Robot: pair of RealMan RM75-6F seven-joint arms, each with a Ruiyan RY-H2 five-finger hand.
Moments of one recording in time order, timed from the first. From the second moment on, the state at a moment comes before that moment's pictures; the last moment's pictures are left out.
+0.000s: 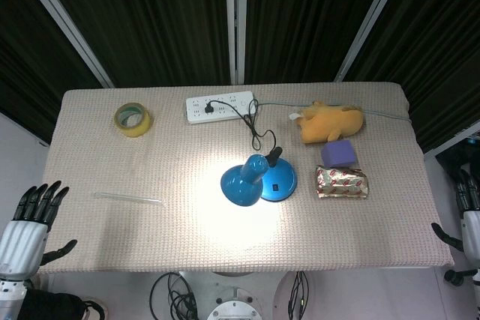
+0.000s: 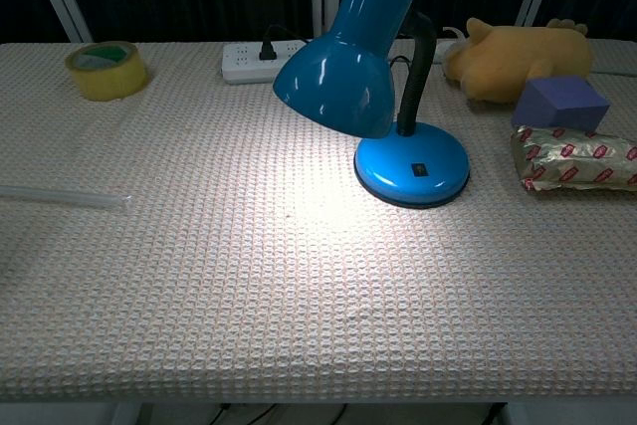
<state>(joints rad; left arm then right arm) -0.02 -1.06 0.02 -1.74 1.71 1.61 0.14 0.04 -1.08 0.02 -1.56 -1.45 1.63 -0.05</state>
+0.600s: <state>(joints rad) -0.01 -1.07 0.03 -1.75 1.72 1.62 0.15 0.03 -1.07 0.03 -1.58 -1.49 1.59 -0.07</state>
